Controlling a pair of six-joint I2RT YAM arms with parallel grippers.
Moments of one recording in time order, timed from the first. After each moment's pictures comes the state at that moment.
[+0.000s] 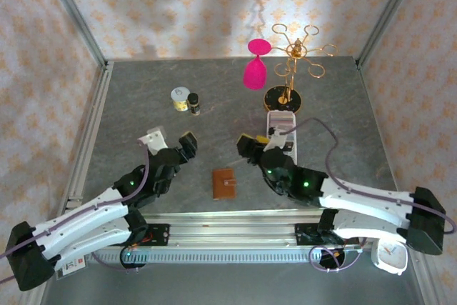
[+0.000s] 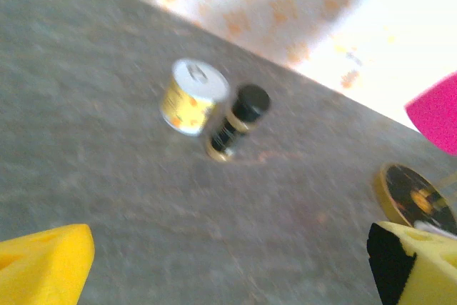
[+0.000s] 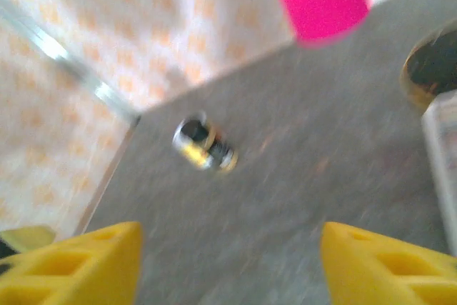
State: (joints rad) left arm -0.73 0.80 0.49 -0.14 -0.79 -0.75; right arm 1.10 0.93 0.59 0.10 0.79 0.73
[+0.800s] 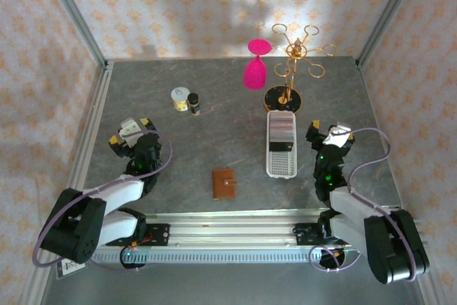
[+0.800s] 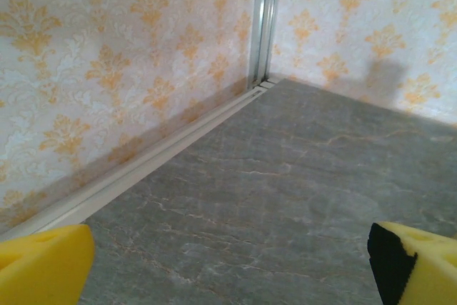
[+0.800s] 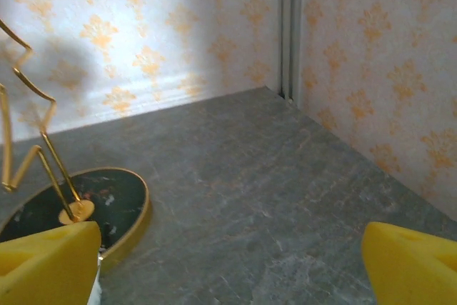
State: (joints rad) left arm -0.25 1.20 0.25 0.68 -0.96 -0.25; right arm 0.19 1.02 0.12 0.80 0.52 0.12
